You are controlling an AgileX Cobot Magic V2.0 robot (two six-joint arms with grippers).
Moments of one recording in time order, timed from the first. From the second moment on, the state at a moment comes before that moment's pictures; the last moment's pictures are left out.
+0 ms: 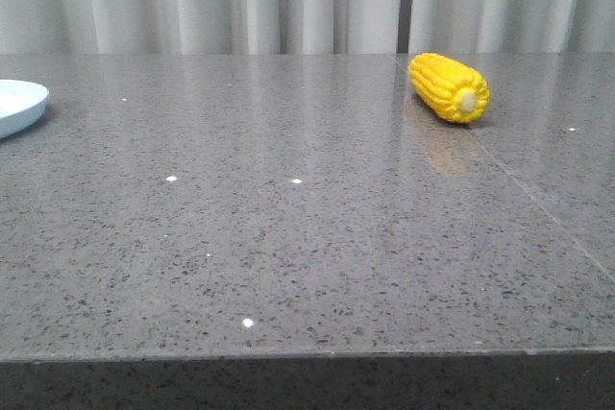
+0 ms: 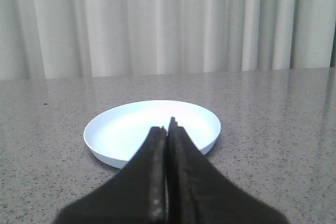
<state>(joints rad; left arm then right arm) -0.02 0.00 0.00 -0.01 0.00 0.08 0.01 -0.01 0.03 0.07 0.01 0.04</state>
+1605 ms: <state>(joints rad) -0.02 0.36 -0.70 -0.01 0.50 0.08 0.01 0.38 -0.60 0.07 0.54 0.04</state>
